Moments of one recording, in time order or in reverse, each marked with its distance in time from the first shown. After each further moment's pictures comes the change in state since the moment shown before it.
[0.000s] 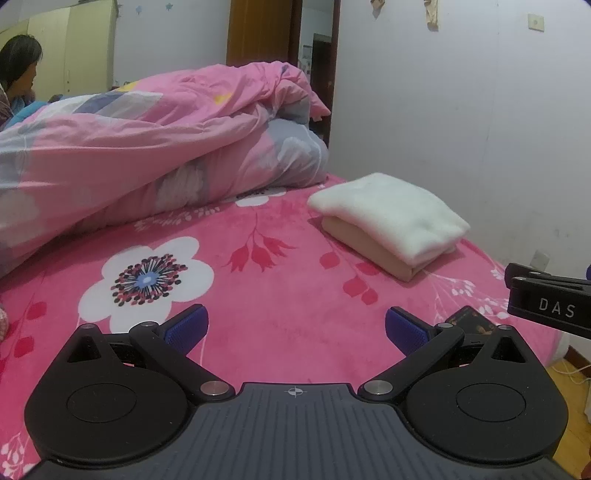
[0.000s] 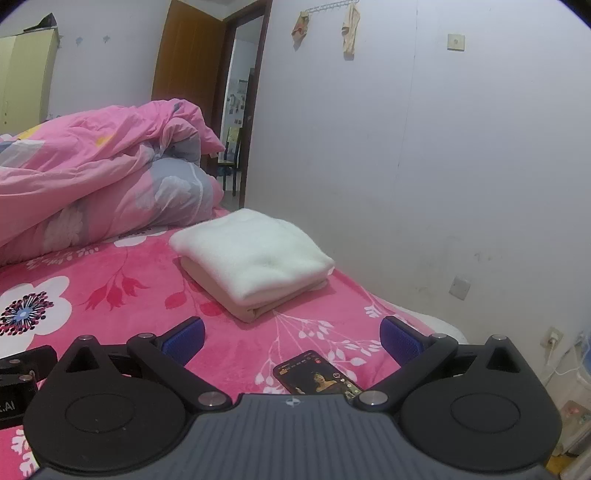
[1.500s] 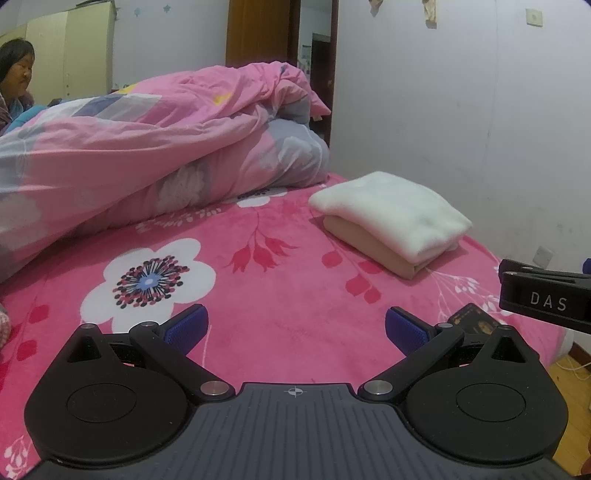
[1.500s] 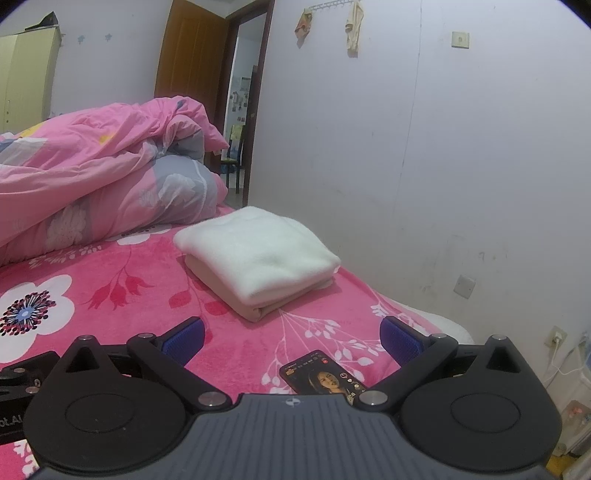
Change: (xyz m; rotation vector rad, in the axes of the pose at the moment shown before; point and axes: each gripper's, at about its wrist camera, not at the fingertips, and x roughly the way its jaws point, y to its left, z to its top) left arm 0.002 -0.001 -0.001 0.013 0.001 0.011; right arm 0.005 0.005 0.002 0.000 0.007 0.011
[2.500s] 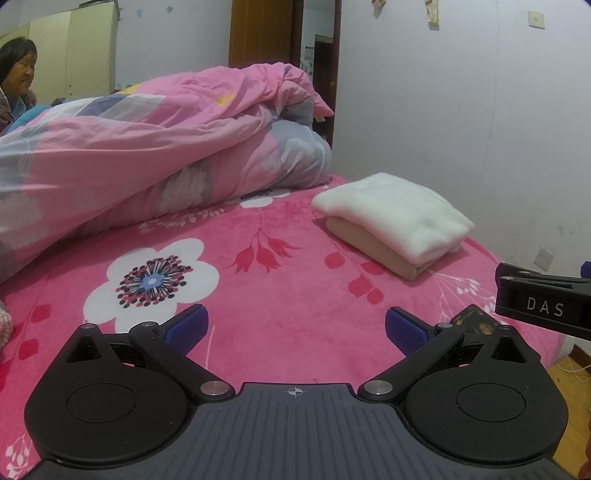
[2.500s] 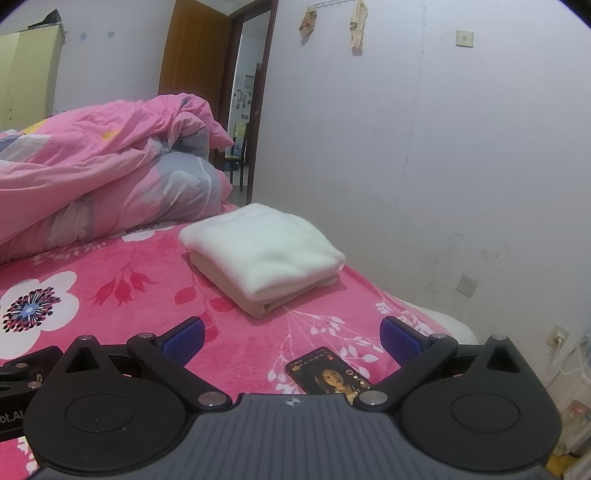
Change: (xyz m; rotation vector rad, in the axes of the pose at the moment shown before) left arm -0.001 0.002 0.001 -0.005 -0.003 0.004; right arm -0.001 0.003 -0.001 -0.009 0.005 0.012
